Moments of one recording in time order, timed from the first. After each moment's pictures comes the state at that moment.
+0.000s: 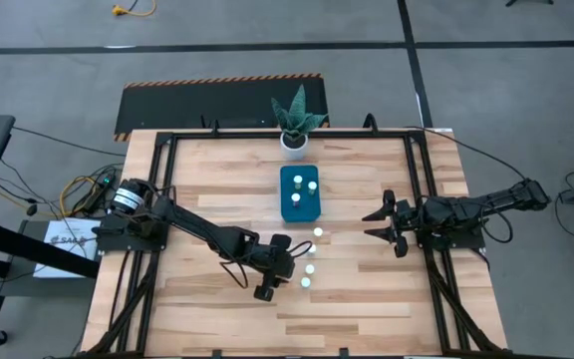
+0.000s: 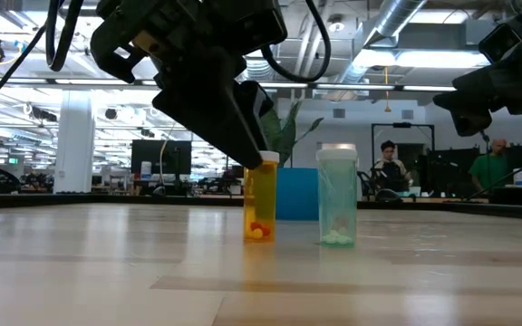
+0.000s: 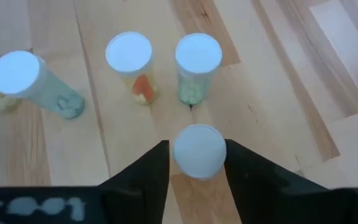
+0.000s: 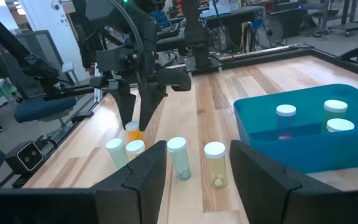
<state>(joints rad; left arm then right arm) -0.31 1.87 1.16 -0.16 0.01 0.00 0.23 0.18 0.01 0.03 0.13 0.18</state>
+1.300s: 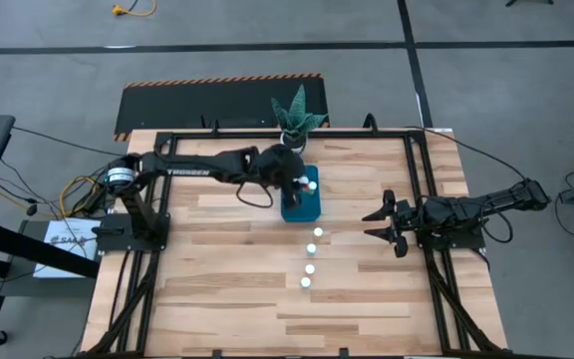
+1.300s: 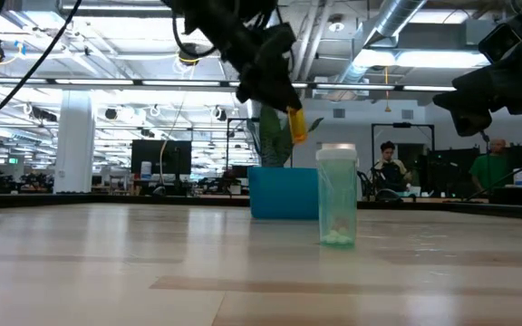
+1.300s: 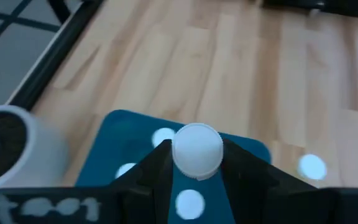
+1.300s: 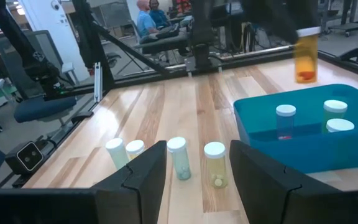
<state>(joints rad) 0.20 1.77 1.40 -0.33 -0.04 -0.05 0.23 0.18 0.01 0.03 0.13 0.18</state>
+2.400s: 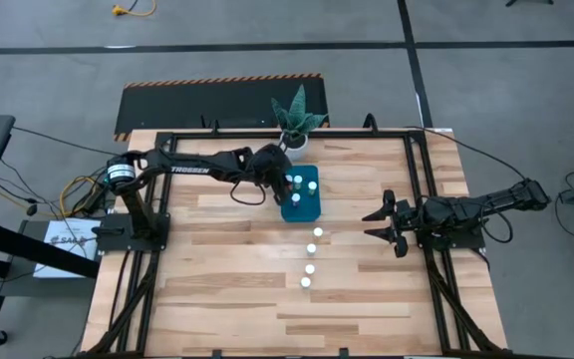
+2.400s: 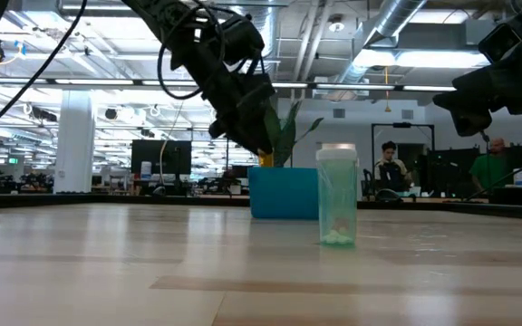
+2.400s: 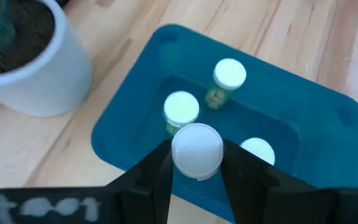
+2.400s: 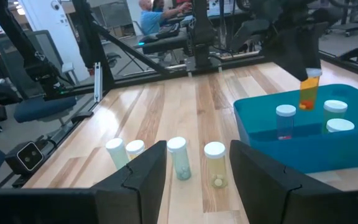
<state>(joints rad) 0.29 1.77 1.19 -0.24 -0.04 -0.18 0.23 0.18 0.01 0.03 0.13 0.18</state>
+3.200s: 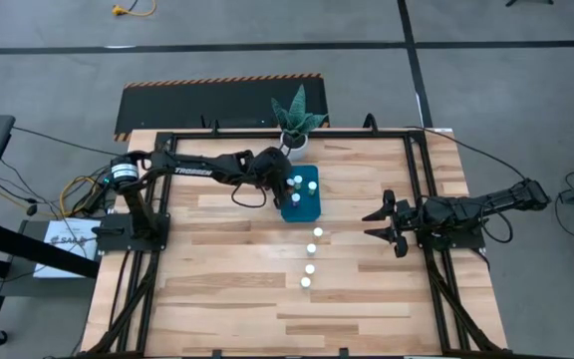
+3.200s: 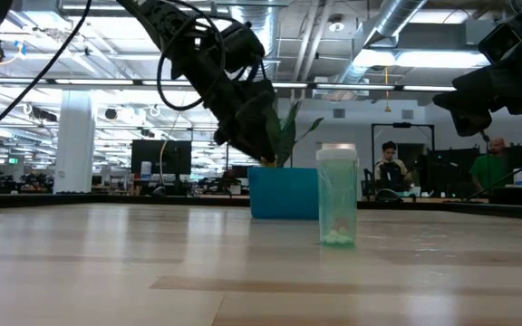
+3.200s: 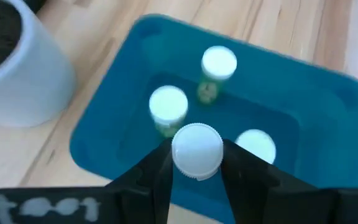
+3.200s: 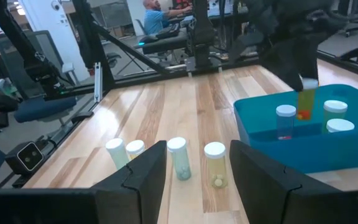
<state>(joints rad) 0.29 1.81 1.17 -0.18 -0.01 -0.10 0.23 0.18 0.01 0.03 0.13 0.18</state>
